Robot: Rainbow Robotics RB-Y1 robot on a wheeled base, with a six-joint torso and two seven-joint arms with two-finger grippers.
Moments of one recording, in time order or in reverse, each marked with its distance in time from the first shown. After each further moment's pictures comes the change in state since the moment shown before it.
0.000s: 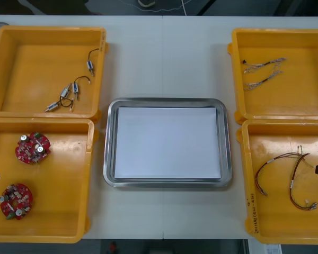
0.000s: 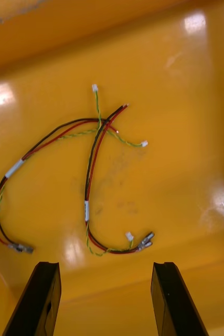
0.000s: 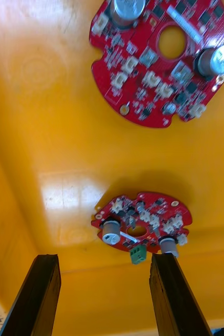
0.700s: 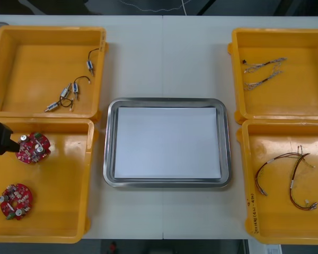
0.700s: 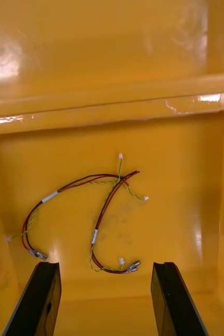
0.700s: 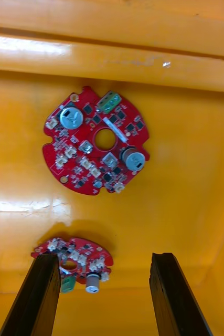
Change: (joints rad) right arm -0.176 -0.255 0.001 0.071 -0.251 0.036 0.000; left arm -0.278 -0.167 0.000 0.000 -0.088 0.229 0.242
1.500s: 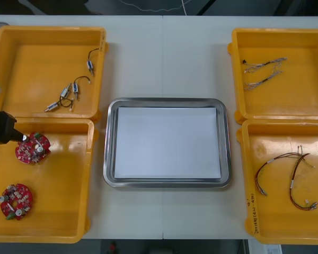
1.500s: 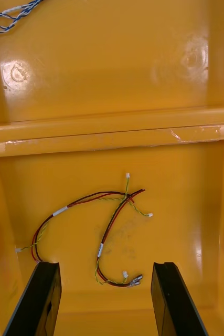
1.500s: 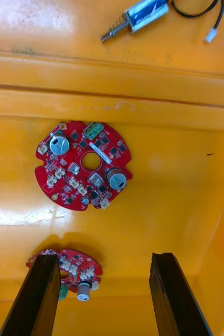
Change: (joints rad) right arm -0.062 -0.015 0.003 -0.003 -0.013 0.000 0.000; left arm -0.103 -0.066 0.008 -0.001 -0.062 0.090 0.007
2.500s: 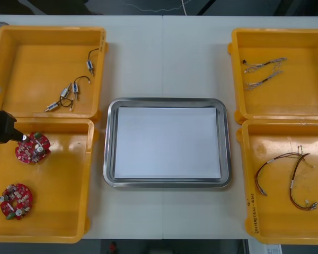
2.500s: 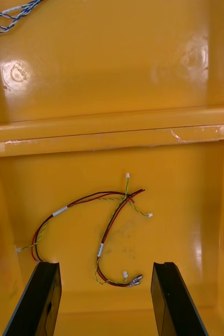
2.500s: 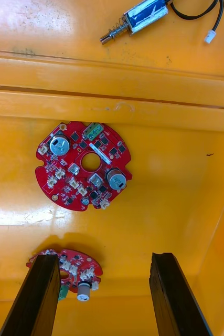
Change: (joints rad) right arm 0.000 0.000 0.000 0.000 0.000 0.000 0.000; left arm -0.006 0.000 0.002 -0.001 0.000 0.000 0.000
